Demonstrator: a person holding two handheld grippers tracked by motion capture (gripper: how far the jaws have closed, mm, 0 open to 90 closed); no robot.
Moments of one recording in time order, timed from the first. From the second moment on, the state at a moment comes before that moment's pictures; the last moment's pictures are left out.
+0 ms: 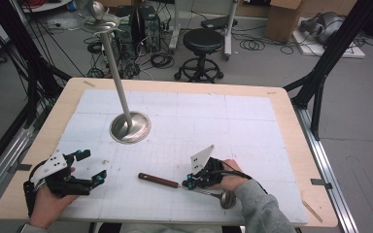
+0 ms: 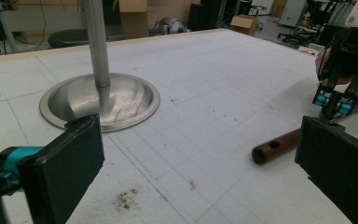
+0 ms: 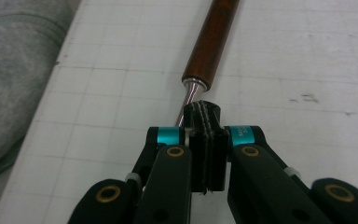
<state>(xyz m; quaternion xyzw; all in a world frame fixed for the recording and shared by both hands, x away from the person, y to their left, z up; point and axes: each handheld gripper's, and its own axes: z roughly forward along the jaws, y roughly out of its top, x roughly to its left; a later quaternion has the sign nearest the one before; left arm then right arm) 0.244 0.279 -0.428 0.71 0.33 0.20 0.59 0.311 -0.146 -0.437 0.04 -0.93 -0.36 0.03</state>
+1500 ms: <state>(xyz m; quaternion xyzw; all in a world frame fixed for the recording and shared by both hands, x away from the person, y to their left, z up) 0.253 0.276 -0.424 0.70 0.33 0.20 0.60 0.292 -0.197 -0.389 -0.12 -0.88 -0.47 -0.04</state>
